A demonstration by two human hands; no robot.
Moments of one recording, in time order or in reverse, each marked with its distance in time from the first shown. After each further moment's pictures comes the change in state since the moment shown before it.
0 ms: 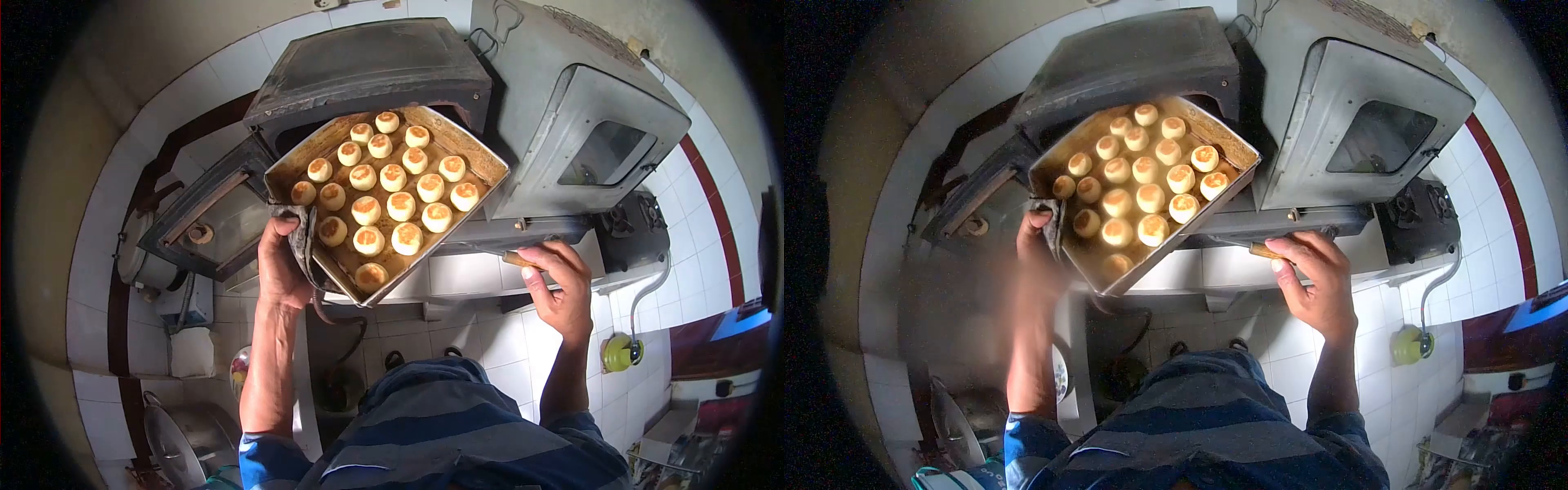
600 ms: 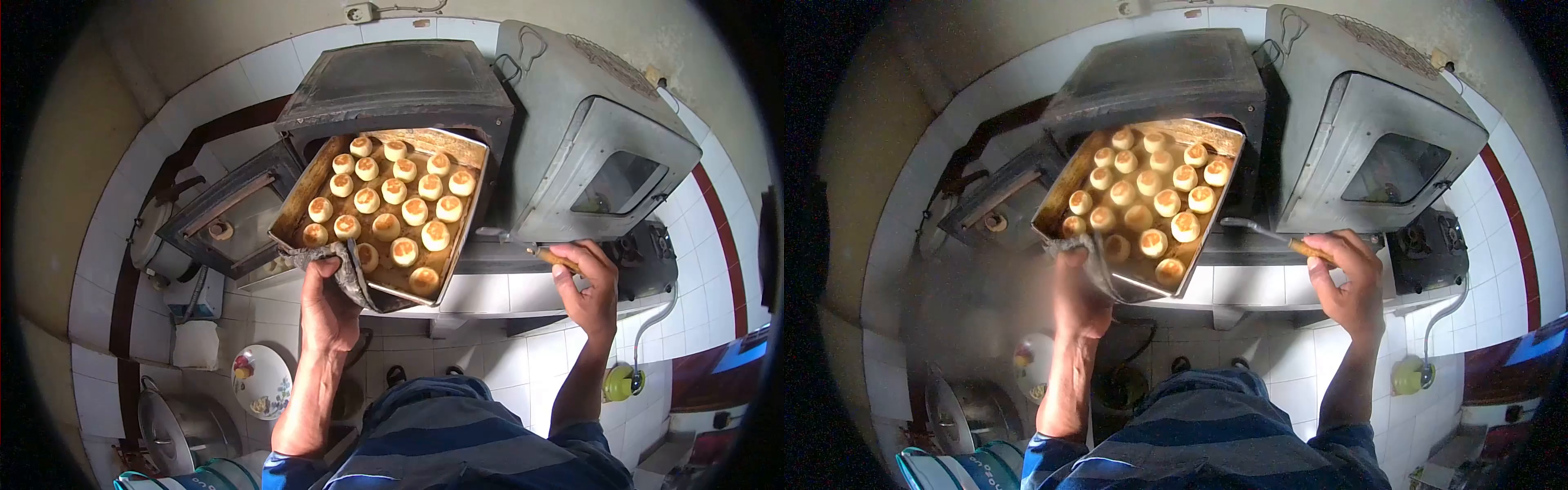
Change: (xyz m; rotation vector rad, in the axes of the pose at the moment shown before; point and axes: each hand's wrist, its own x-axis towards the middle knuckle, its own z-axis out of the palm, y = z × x) left_hand -0.051 -0.049 0.040 0.184 0.315 0.218; right_hand 0.029 0.010 -0.026 0.089 -0.019 0.040
